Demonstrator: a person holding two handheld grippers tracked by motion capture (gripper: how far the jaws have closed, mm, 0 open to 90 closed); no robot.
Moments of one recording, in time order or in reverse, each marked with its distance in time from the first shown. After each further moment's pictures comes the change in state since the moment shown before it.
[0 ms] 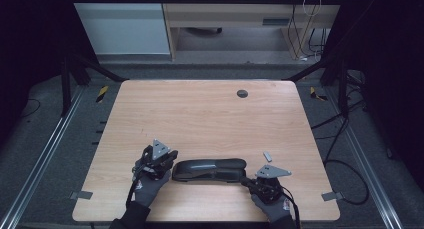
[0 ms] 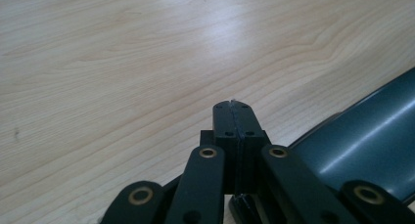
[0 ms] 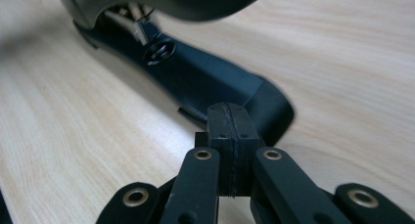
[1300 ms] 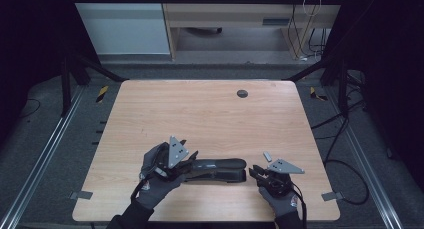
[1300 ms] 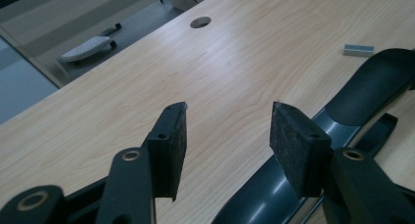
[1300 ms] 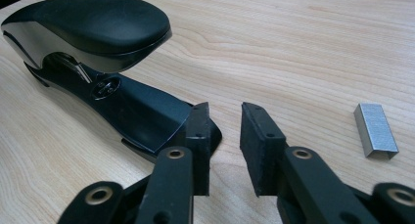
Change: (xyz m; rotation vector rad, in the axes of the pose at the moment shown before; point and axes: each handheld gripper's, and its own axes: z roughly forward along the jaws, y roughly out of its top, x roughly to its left) left arm -0.063 0.058 -0.038 -0.088 -0.007 0.296; right arm -0.021 0.005 -0.014 -0.098 -0.125 0.047
